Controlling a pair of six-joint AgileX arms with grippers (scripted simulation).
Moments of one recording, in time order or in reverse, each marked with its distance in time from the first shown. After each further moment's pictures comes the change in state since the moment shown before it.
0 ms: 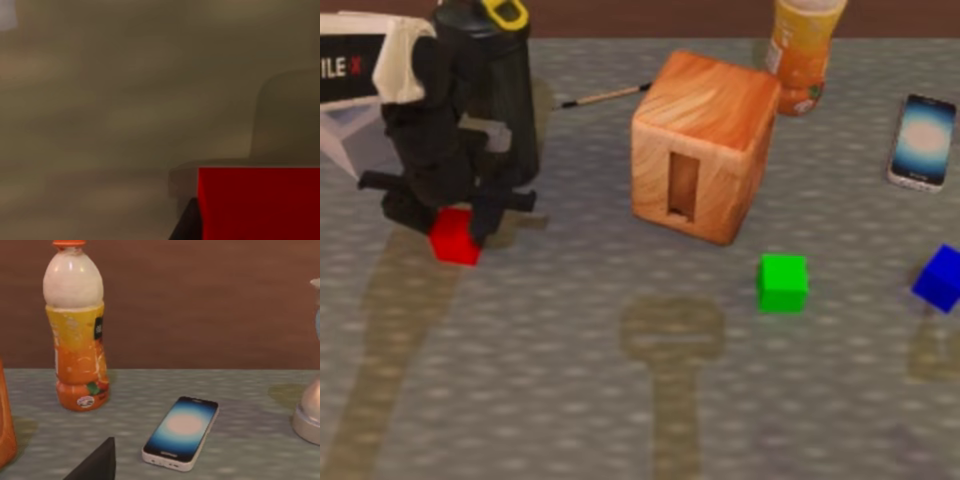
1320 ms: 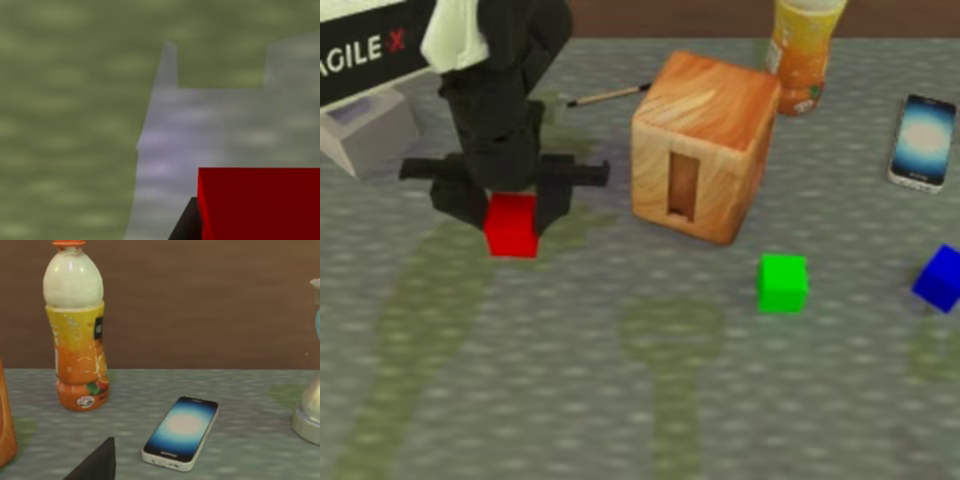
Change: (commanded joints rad) left arm -0.211 -0.181 0.041 -0.233 -0.013 -0.345; right arm 0.000 0.000 0.000 0.000 0.000 0.000
